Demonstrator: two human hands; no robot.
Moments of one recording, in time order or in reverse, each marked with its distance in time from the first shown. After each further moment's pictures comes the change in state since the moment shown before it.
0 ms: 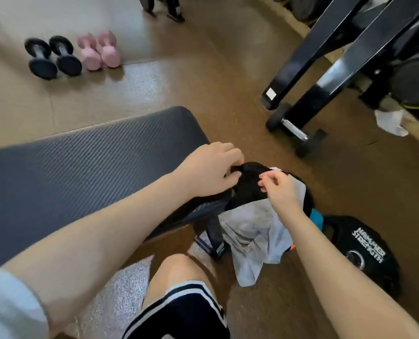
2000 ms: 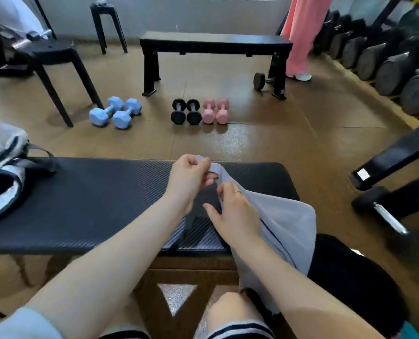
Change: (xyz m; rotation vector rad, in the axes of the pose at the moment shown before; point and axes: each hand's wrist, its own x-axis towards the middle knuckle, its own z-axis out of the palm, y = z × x) left_hand -0.158 -0.027 -0.100 -1.119 1.023 -0.894; right_hand -0.145 -0.174 0.126 -0.408 -0.270 -0.887
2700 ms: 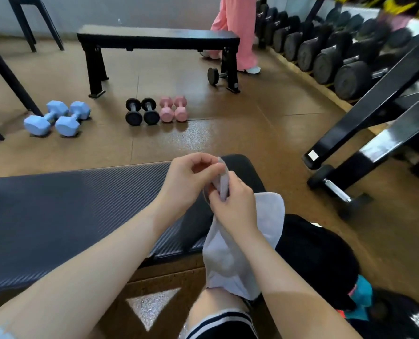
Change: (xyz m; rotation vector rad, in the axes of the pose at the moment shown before) left_hand -0.020 0.006 0.035 0.197 -0.359 0.329; right_hand -0.004 0.027 -0.022 0.303 0.317 0.168
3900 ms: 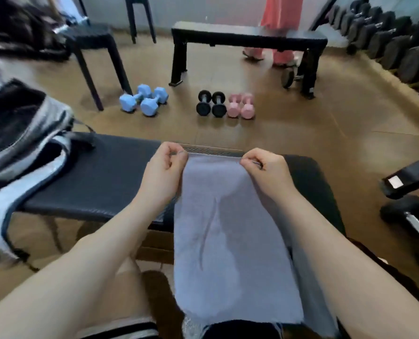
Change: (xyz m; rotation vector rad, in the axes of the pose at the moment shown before) left_hand -0.073 -0.021 -0.121 0.345 0.480 -0.117; right_hand 0.045 -0.024 0.039 0.014 -0.334 -0.269
